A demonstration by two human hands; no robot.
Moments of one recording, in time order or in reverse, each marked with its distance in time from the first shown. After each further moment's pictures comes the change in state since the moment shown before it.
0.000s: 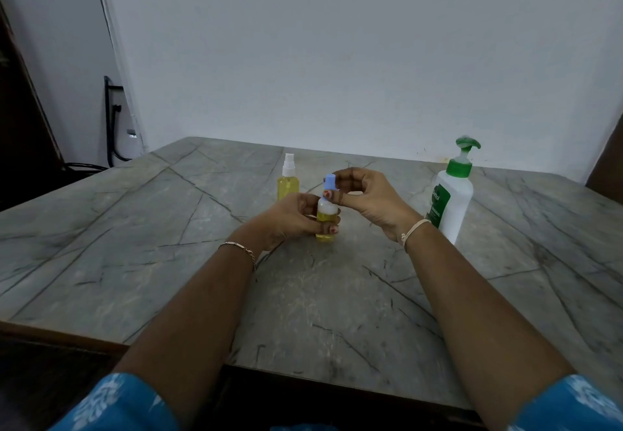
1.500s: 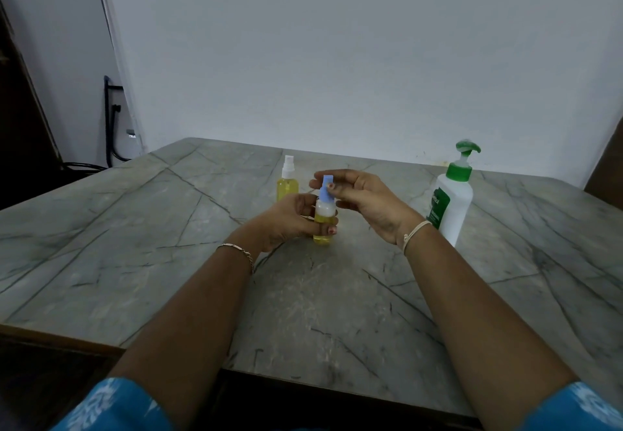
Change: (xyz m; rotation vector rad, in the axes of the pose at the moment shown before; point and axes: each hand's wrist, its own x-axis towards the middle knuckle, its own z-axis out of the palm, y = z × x) left_hand 0.000 0.001 -0.003 0.015 -0.001 0.008; right_hand 0.001 -0.008 0.002 0.088 -0.144 0.079
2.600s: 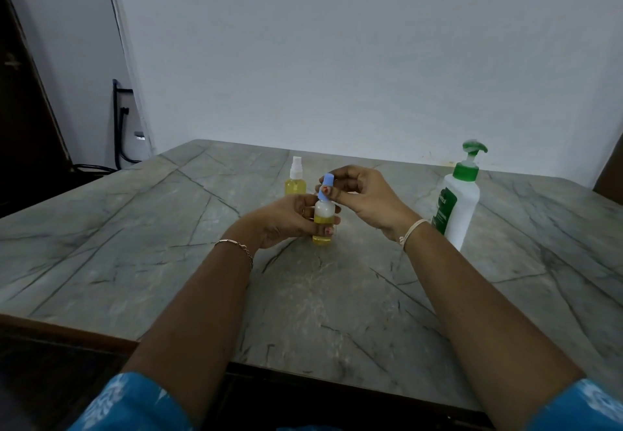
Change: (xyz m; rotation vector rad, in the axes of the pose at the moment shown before) left_hand -0.009 0.007 -0.016 -0.131 -0.143 -0.094; right_hand 0.000 -0.008 0.014 -0.185 0.124 -0.102
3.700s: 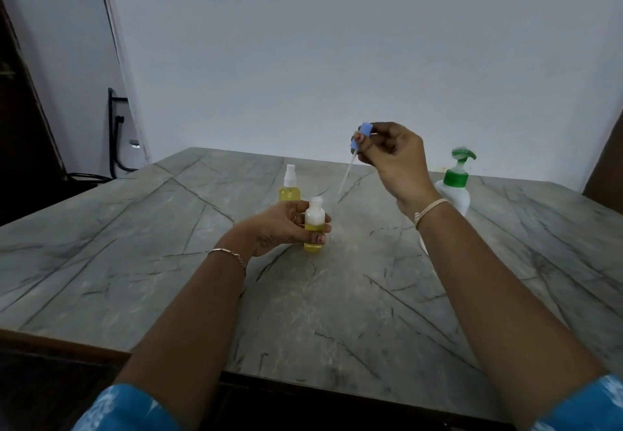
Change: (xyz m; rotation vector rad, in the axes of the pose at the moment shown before) left_hand -0.001 0.000 0.000 -0.020 0.053 0.018; right_hand 0.015 -0.034 -0.039 0.217 0.395 -0.143
